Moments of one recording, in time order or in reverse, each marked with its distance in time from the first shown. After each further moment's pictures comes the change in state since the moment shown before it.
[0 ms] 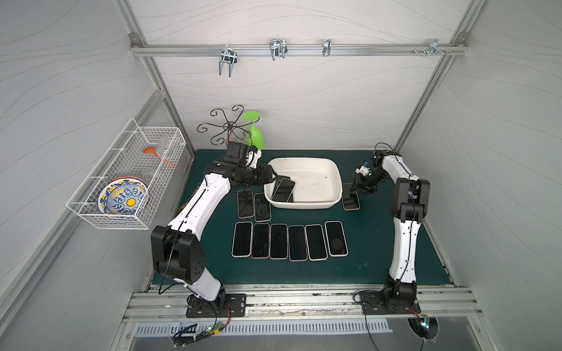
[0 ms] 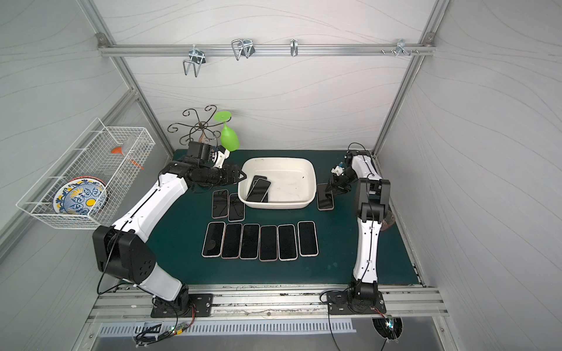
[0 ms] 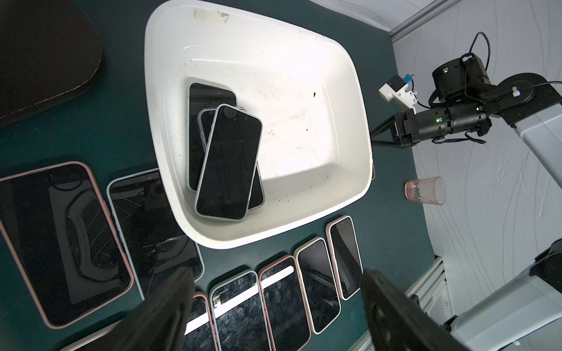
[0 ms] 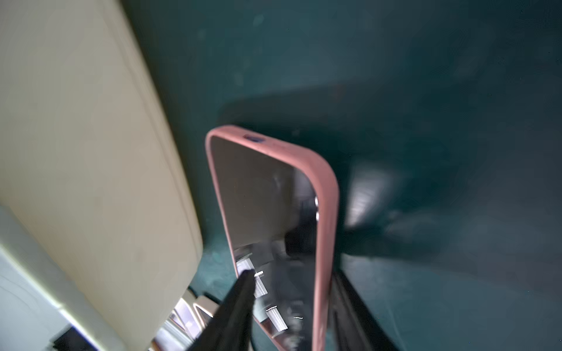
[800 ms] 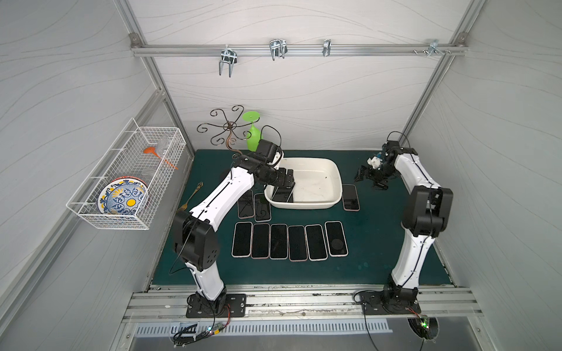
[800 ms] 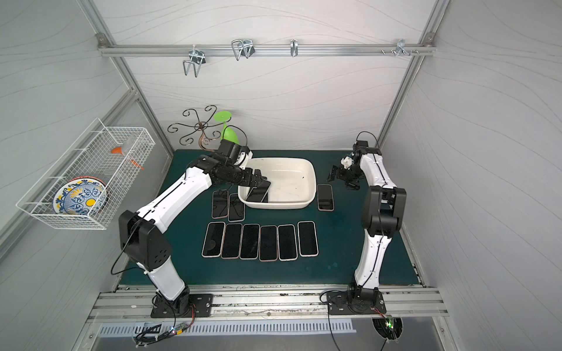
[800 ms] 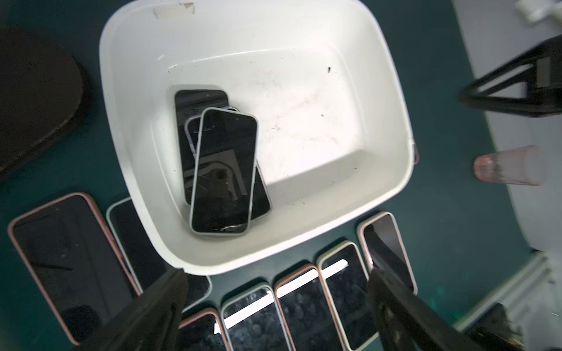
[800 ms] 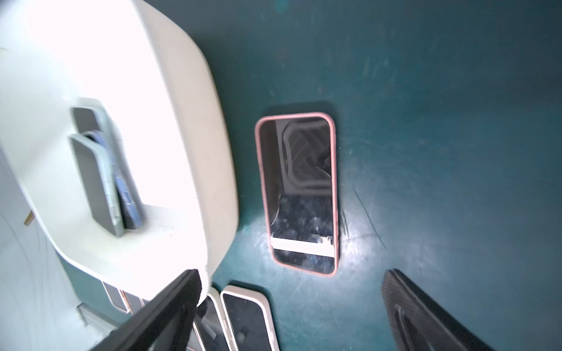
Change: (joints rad) left arm -0.219 0.204 0.230 -0.117 -0.332 0.084; right arm 0.014 -0.414 -0.270 0.166 0.105 0.167
